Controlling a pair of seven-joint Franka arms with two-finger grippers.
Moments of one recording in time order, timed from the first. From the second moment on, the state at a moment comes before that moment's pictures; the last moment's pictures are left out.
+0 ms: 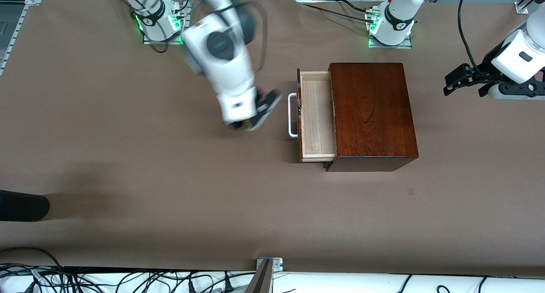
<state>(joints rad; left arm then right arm) 0.00 -0.07 -0.04 -1.73 -0.02 1.62 -0.05 0.68 0.51 0.14 -1.43 -0.09 2.05 -0.24</state>
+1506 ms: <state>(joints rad) -0.01 -0.06 -0.04 -1.72 -0.02 1.62 -0.05 0.94 0.84 0.11 -1.13 -0.25 2.11 -0.40</state>
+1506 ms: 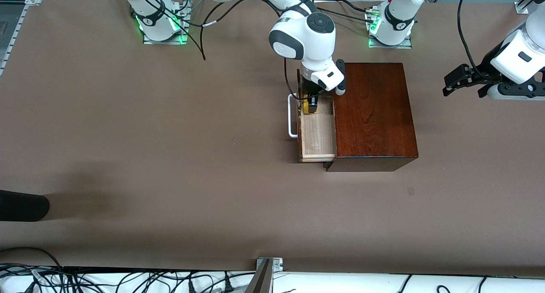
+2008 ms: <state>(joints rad) -0.01 -0.06 -0.04 -1.72 -0.02 1.62 -0.05 0.93 0.84 0.10 -1.10 -0.25 2.11 -0.42</state>
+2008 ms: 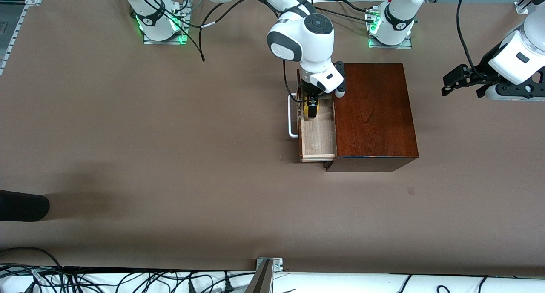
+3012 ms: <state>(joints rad) -0.02 -0.02 -0.30 -1.72 -0.10 1.46 -0.05 0.39 0.38 0.00 -1.10 0.06 1.68 -0.46</state>
